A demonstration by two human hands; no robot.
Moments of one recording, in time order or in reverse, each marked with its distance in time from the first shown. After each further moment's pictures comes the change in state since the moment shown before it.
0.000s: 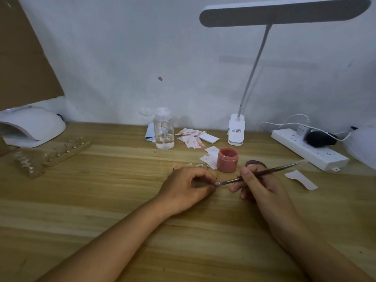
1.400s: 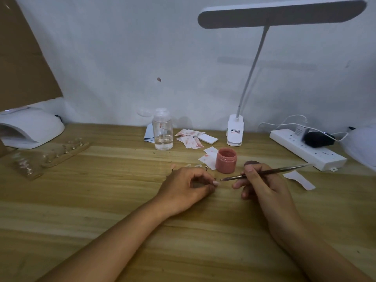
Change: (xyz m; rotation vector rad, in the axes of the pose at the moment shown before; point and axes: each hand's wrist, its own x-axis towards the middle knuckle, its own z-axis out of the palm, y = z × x) left_hand 0.001 -0.005 0.001 -0.106 -0.007 -0.056; right_hand 0.000 -0.003 -0.002 0.060 0.066 0.020
